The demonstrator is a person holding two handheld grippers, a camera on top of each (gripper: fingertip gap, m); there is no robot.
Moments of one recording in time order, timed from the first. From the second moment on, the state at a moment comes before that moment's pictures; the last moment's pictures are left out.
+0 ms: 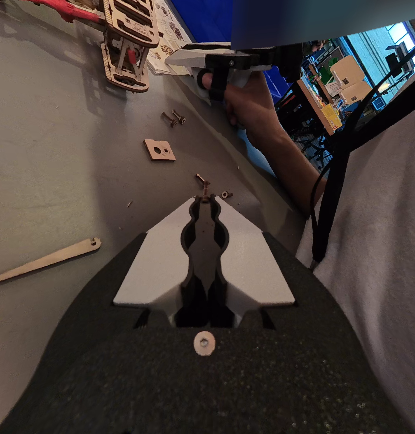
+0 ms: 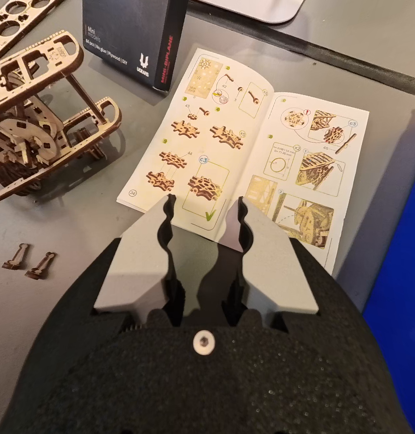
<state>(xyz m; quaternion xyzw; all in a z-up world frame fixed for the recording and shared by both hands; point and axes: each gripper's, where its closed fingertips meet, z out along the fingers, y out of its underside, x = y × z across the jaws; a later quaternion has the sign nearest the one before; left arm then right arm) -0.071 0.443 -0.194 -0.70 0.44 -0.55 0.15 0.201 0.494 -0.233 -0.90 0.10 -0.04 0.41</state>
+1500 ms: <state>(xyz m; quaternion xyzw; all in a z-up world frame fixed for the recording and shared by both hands) -0.077 0.436 -0.166 -0.63 0.45 -0.60 0.20 0.200 0.494 -0.233 -0.90 0.10 -0.04 0.41</state>
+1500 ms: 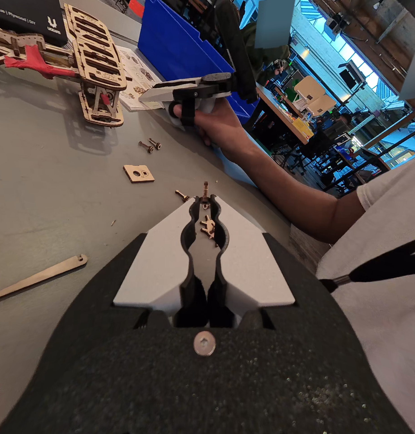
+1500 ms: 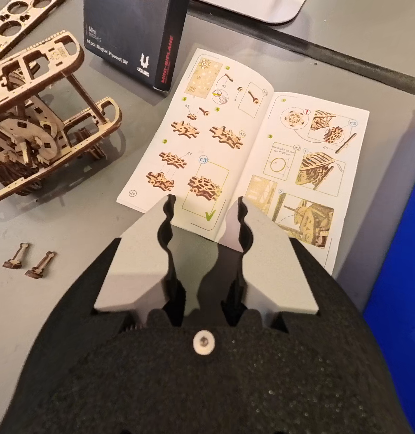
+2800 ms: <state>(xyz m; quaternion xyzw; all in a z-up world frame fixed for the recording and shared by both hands) -0.075 0.379 -0.229 -0.52 0.75 -0.35 0.22 -0.055 0.369 -0.207 -0.84 -0.26 0.18 0.45</state>
